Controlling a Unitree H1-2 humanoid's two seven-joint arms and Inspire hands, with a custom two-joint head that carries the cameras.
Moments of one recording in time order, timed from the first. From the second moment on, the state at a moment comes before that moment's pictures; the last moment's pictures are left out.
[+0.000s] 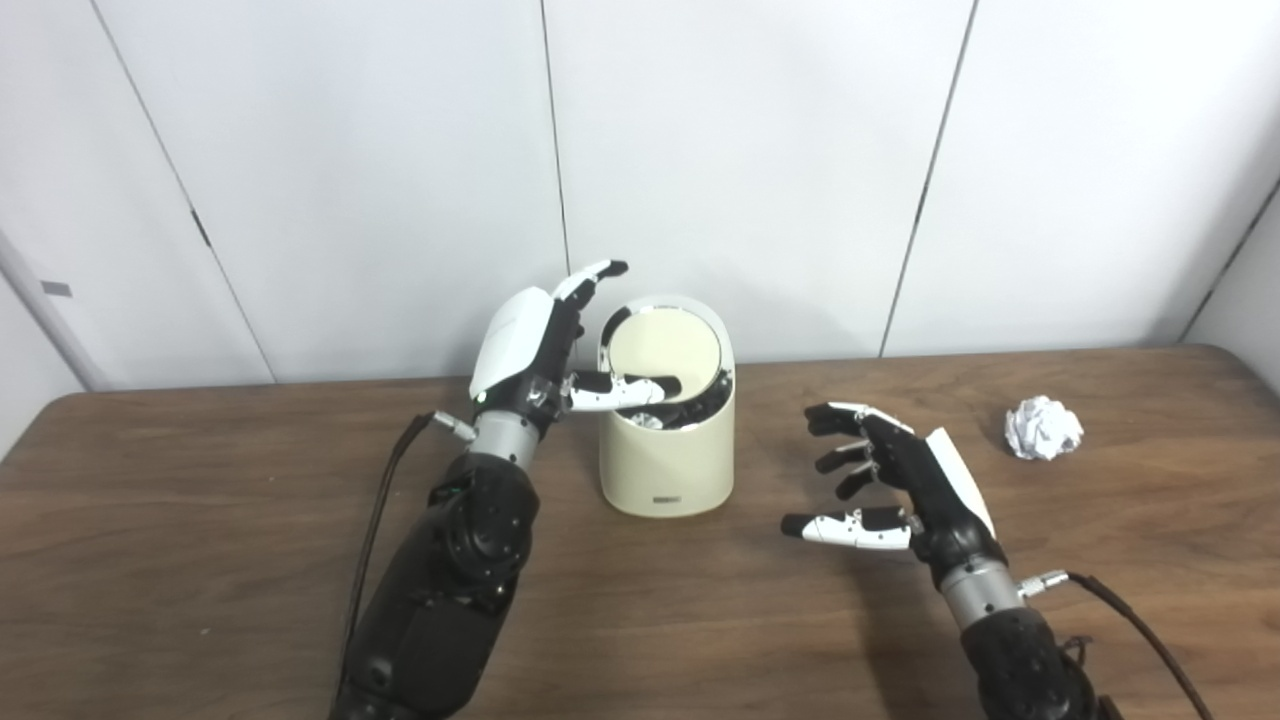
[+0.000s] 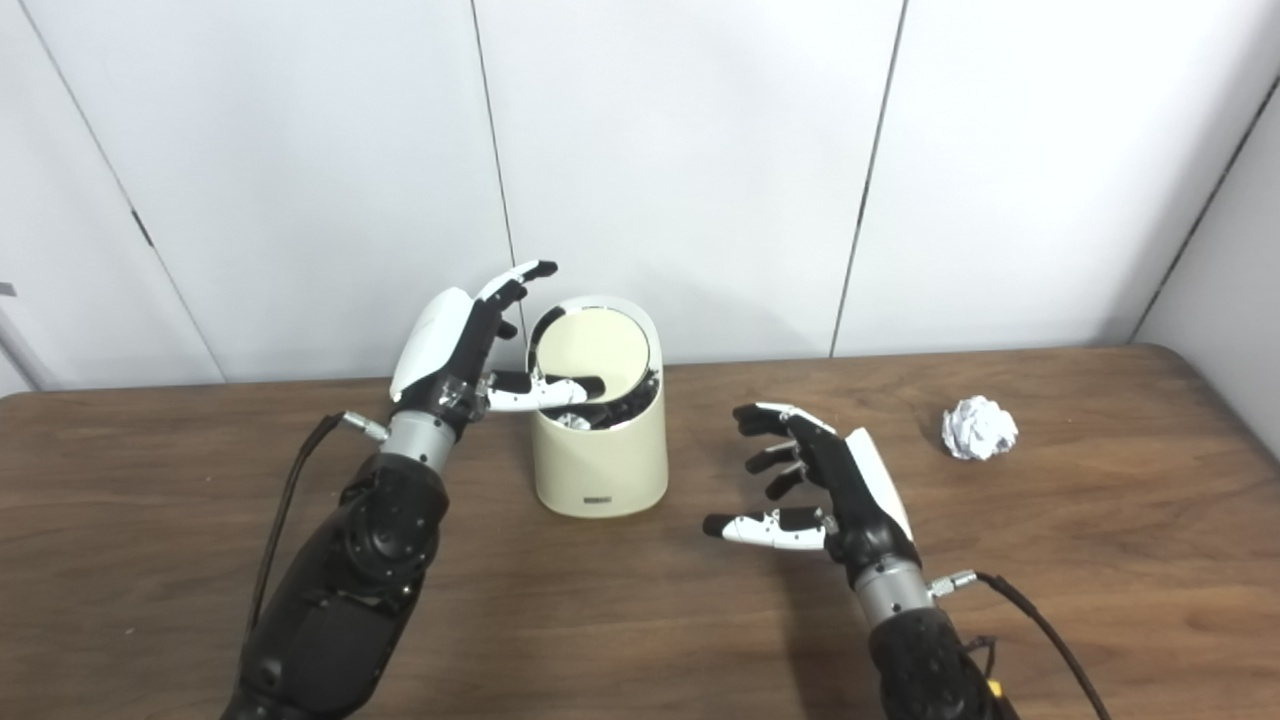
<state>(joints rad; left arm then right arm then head) -0.64 0.08 -0.27 0.20 0.61 0.18 0.06 -0.19 -0.16 0.03 -0.13 -0.34 0.16 0.03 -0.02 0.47</state>
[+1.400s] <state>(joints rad) -0.72 0.19 -0.47 0.15 0.93 0.29 -0.12 -0.19 -0.16 0.04 -0.17 -0.33 0.16 0.03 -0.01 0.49</state>
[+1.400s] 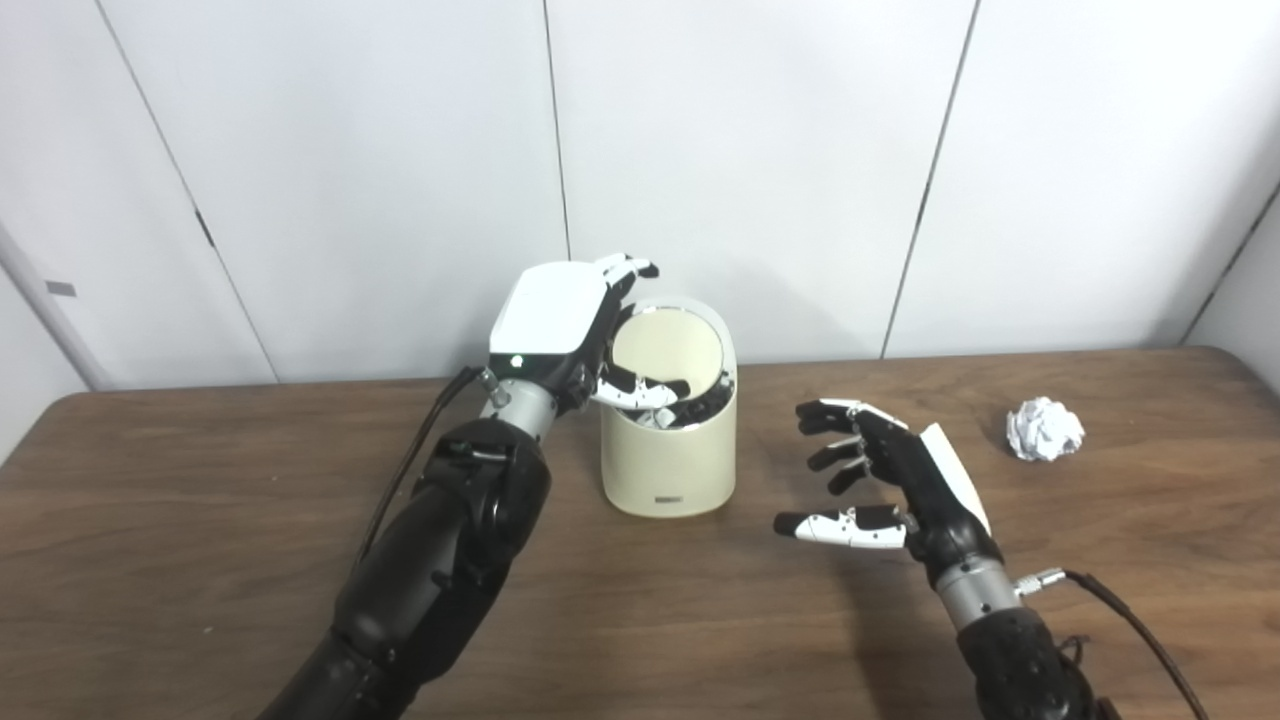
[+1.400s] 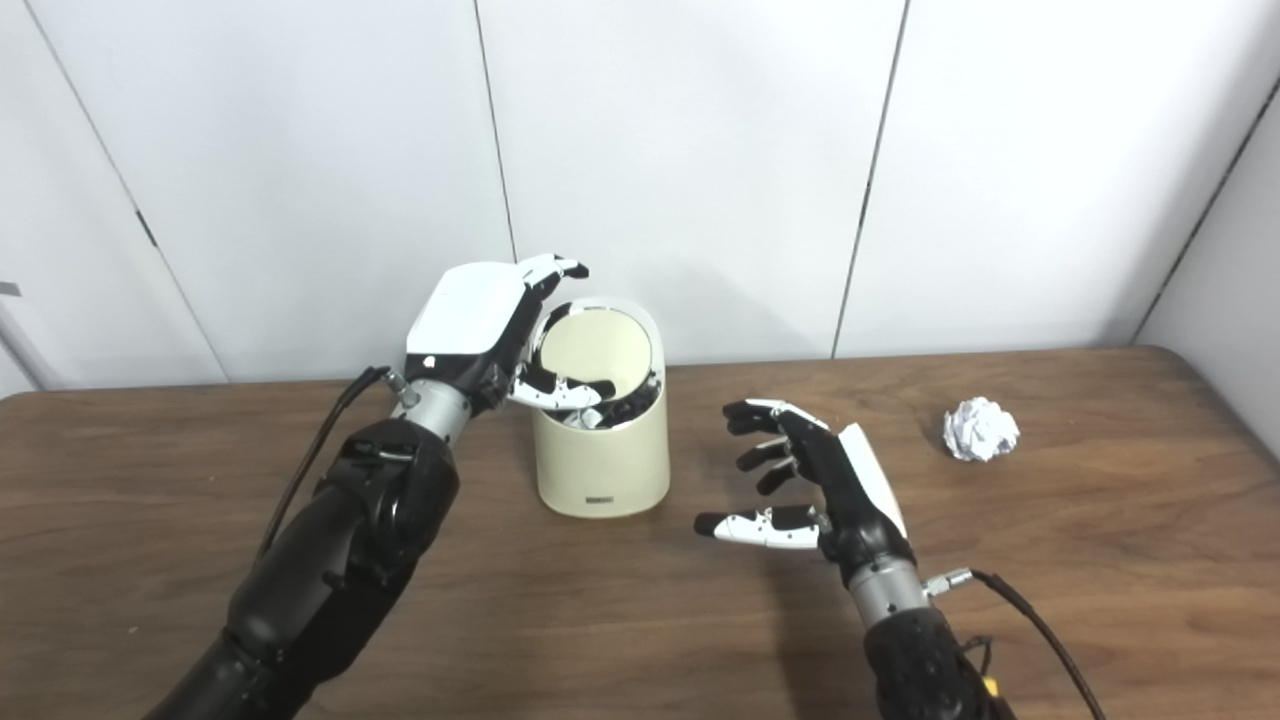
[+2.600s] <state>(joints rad) -0.63 0.04 -0.14 0.13 0.55 0.17 0.12 -0.19 -0.17 0.04 -0.16 -0.33 0.16 0.03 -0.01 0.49</state>
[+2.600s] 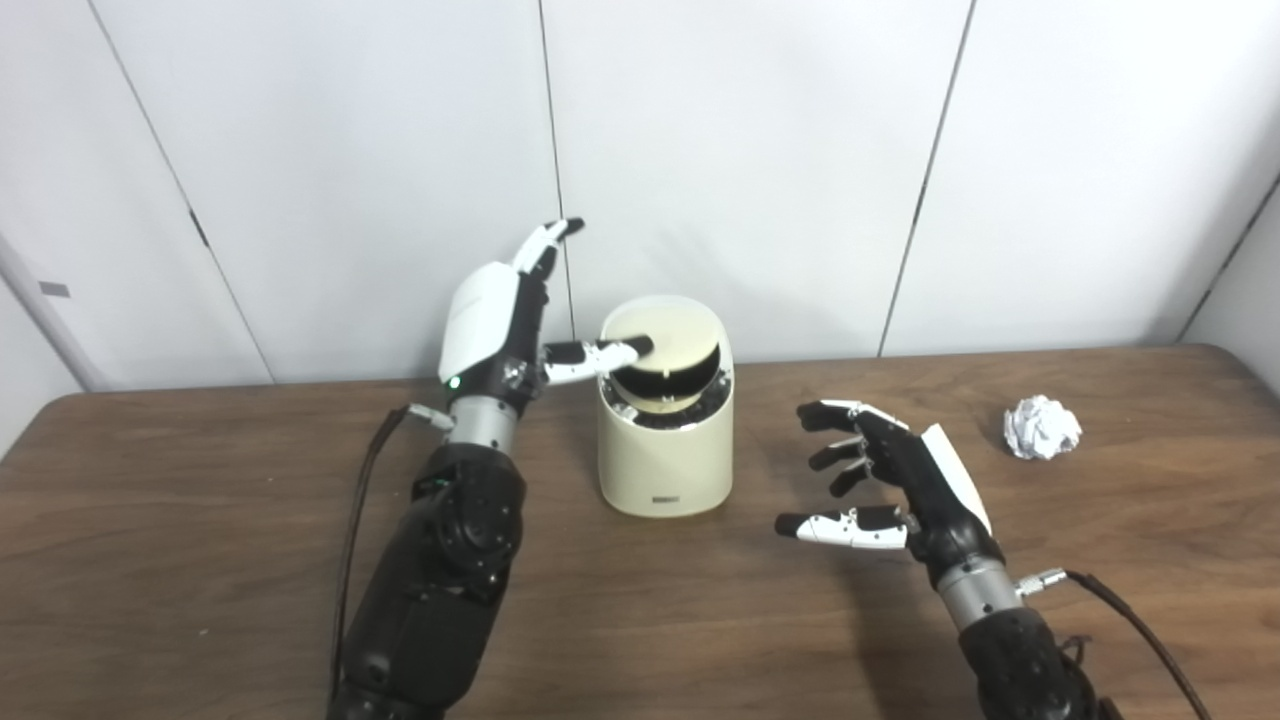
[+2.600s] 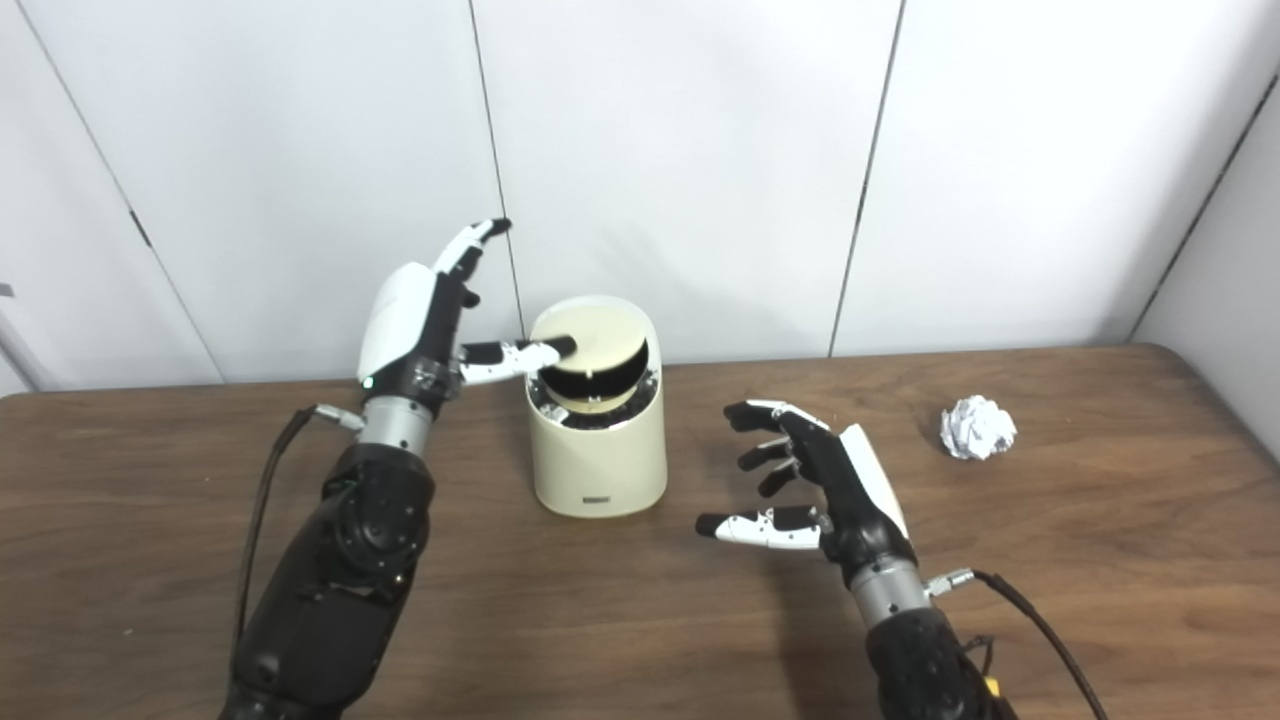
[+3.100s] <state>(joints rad) -0.49 0.03 -0.08 0.00 0.31 0.16 0.05 -0.18 -0.17 0.04 -0.16 -0.33 0.16 0.03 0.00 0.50</state>
